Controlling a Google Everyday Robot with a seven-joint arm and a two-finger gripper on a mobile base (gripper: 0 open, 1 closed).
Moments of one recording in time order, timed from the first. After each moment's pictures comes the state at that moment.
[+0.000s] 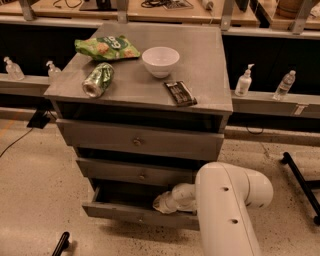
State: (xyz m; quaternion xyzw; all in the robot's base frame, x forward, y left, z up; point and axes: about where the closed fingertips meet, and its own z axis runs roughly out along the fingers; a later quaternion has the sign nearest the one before) arm 0.623 0.001 0.169 -0.64 0.71 0.11 0.27
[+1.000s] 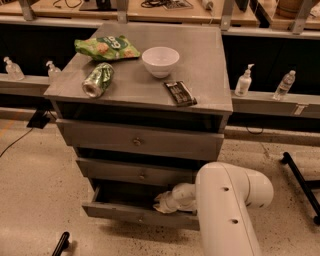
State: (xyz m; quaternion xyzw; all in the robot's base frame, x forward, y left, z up) arm 0.623 0.001 0.169 -0.64 0.71 0.11 0.27
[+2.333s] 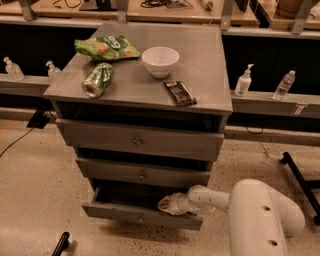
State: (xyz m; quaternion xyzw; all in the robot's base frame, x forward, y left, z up) arm 0.616 -0.023 0.193 -0.65 0.66 0.15 0.34
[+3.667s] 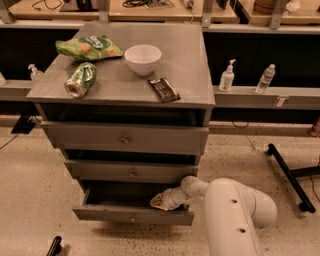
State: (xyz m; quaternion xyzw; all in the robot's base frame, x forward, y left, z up) arm 0.619 0.006 0.169 -0.67 0.64 0.24 0.29
